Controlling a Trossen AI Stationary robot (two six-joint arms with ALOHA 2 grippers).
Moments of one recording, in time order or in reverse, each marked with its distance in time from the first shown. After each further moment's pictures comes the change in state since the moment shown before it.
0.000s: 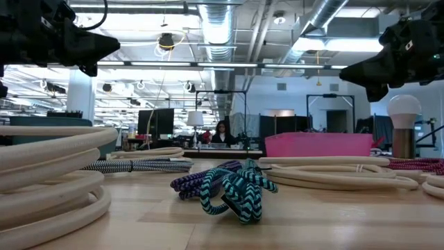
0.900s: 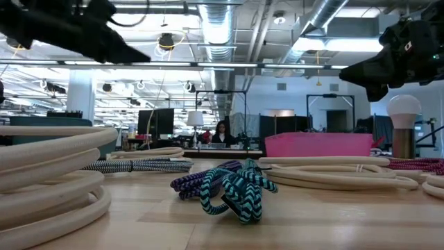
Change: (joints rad) left arm 0.041 0.611 0.291 0.005 -0.205 0.318; right arm -0.003 0.000 0.000 0.001 0.008 -0.008
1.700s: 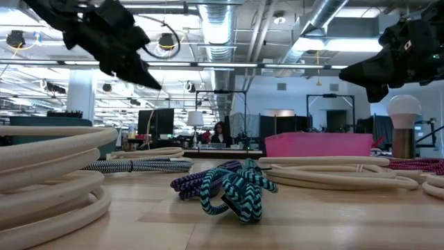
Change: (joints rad) left arm 0.459 0.364 0.296 -0.365 0.547 0.211; right arm 0.000 0.000 0.000 0.000 0.000 0.029
